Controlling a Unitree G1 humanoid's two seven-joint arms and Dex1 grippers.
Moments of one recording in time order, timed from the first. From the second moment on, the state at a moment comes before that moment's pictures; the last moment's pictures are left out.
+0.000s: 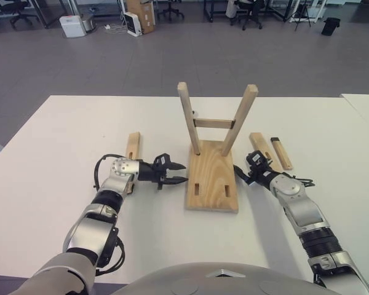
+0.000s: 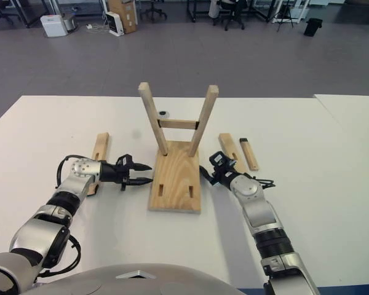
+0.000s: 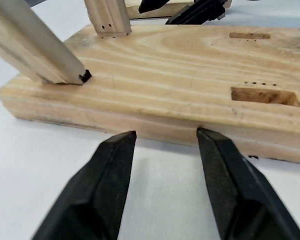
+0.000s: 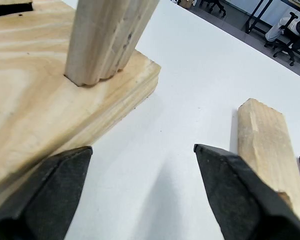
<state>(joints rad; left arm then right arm) -0.49 0.29 -0.15 0.87 -0.09 -0.31 -1.25 -0.10 -0.38 0.16 0.11 0.00 0.30 0.40</state>
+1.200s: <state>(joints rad) -0.25 0.14 0.09 0.13 -0.41 0.47 -0.55 -0.29 -0.49 -0.13 0.59 0.13 0.27 0.49</state>
